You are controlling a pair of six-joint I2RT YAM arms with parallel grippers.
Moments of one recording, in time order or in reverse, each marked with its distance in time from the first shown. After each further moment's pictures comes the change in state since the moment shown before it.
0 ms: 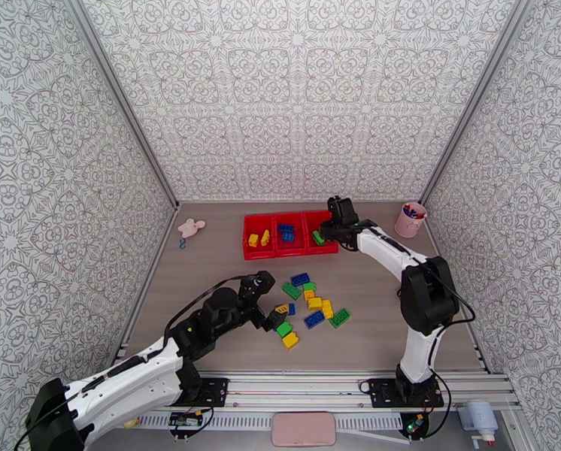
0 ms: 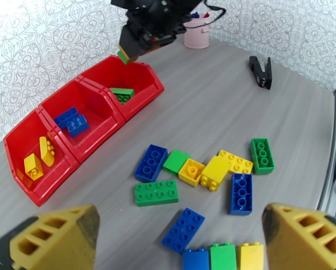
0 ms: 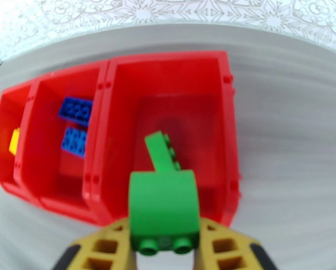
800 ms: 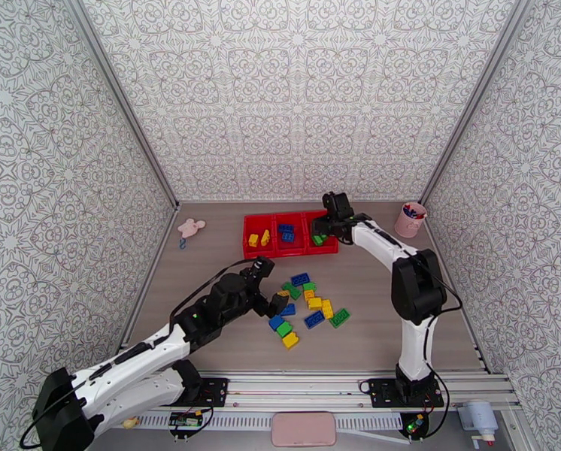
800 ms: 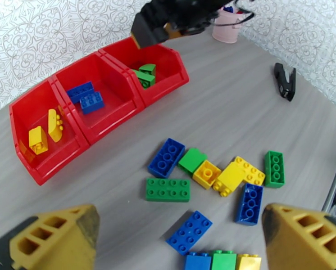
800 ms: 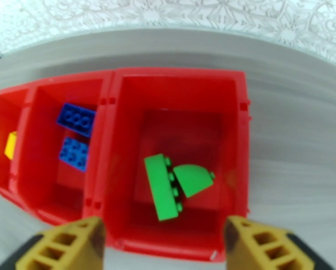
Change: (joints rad) left arm 0.062 0.151 0.184 -0.154 -0.043 -0.133; right arm -0.005 -0.037 0.016 -0.032 -0.029 -0.074
